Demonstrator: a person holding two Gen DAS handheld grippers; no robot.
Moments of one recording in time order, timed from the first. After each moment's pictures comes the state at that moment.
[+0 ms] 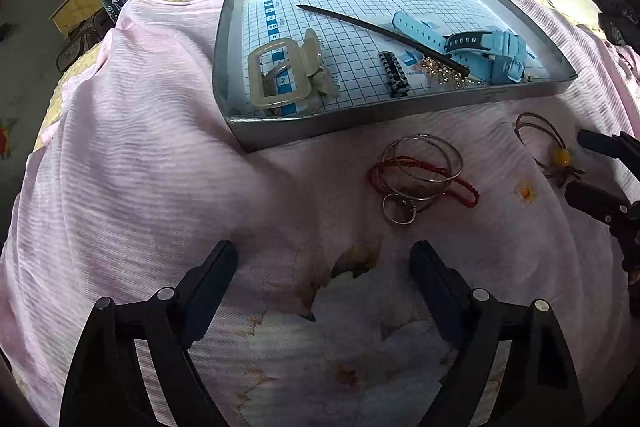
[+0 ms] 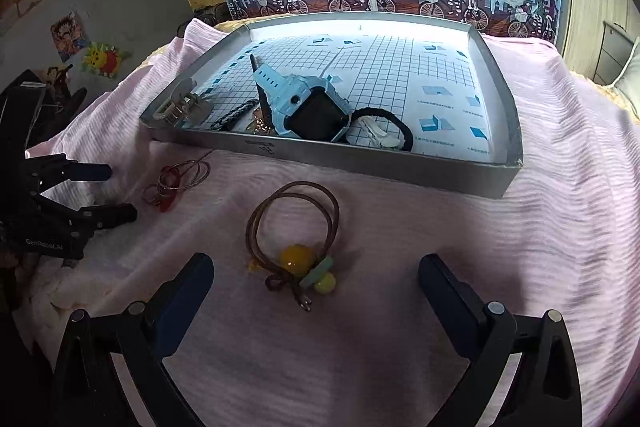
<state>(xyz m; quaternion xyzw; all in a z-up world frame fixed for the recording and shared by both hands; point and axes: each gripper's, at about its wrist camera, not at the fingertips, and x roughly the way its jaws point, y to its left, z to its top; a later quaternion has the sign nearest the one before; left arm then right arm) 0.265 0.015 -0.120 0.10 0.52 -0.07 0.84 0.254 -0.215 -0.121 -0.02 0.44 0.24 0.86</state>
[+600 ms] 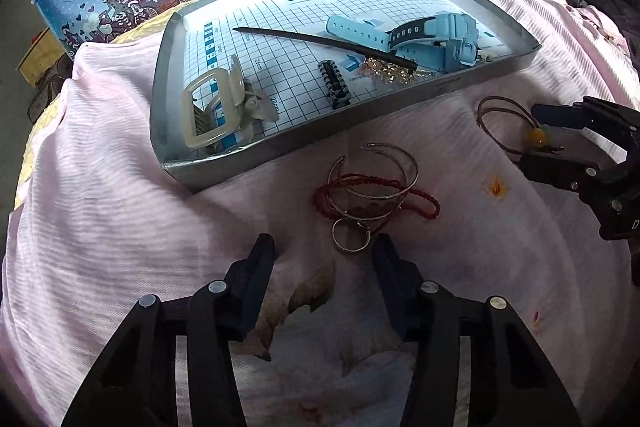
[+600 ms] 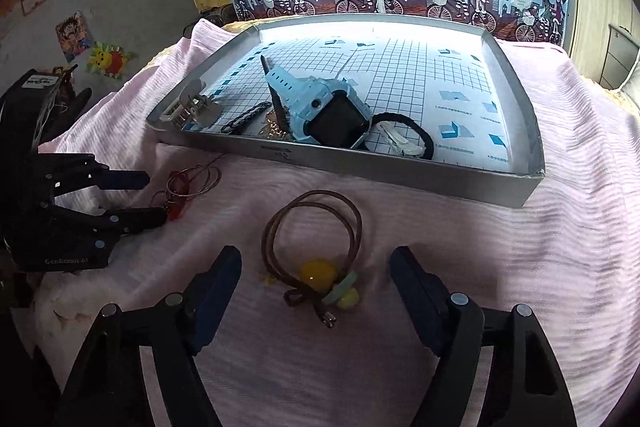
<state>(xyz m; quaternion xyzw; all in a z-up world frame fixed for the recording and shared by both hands) 0.277 -0.011 -0.127 0.15 0.50 -0.14 0.84 0.255 -0.201 -0.122 -0.02 0.43 0.26 0.86</state>
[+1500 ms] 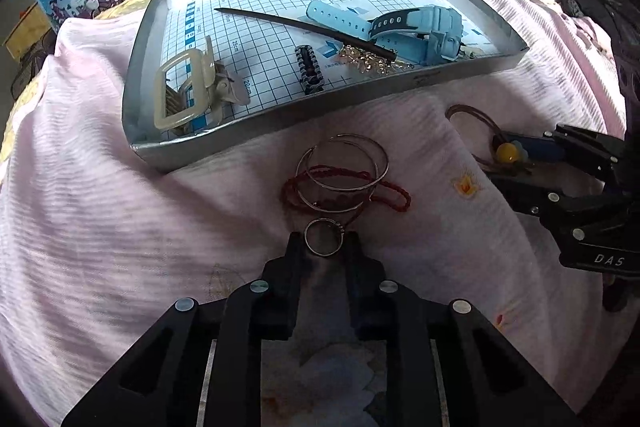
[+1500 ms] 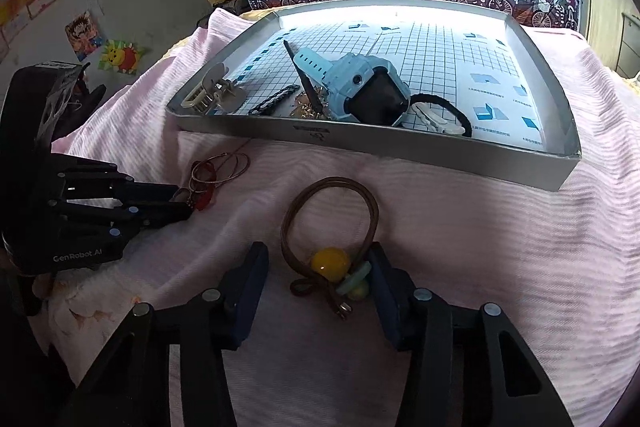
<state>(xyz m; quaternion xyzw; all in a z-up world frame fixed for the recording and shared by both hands) 0.284 -0.017 -0.130 0.10 0.54 -0.16 0.82 0.252 -0.190 -0.129 0.00 0.45 0.28 0.85</state>
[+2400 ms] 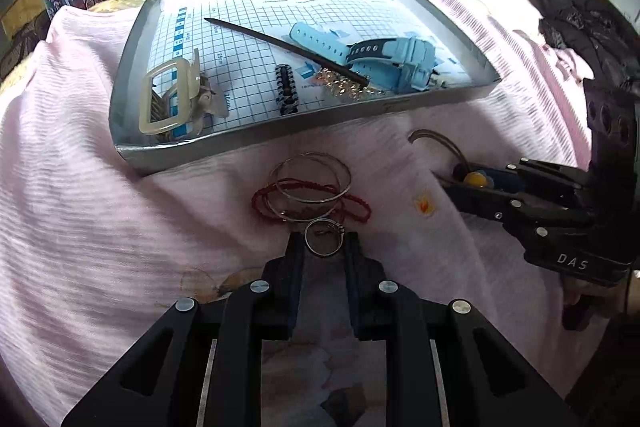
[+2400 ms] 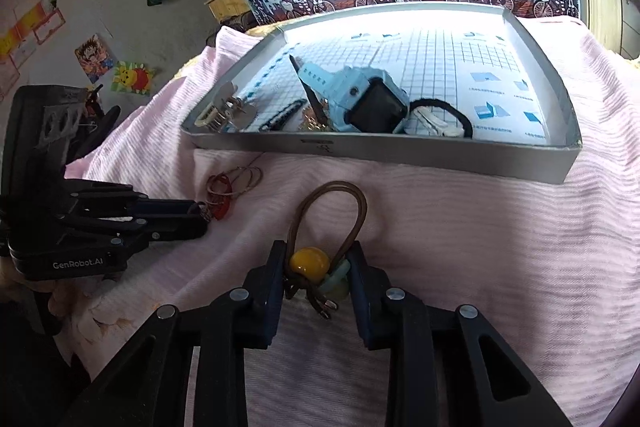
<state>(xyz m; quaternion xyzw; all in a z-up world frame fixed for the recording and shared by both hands) 0.271 -0.017 -0.115 0.04 0.53 -0.20 0.83 0.247 -0.200 -0.123 0.05 0.44 0.31 0.84</state>
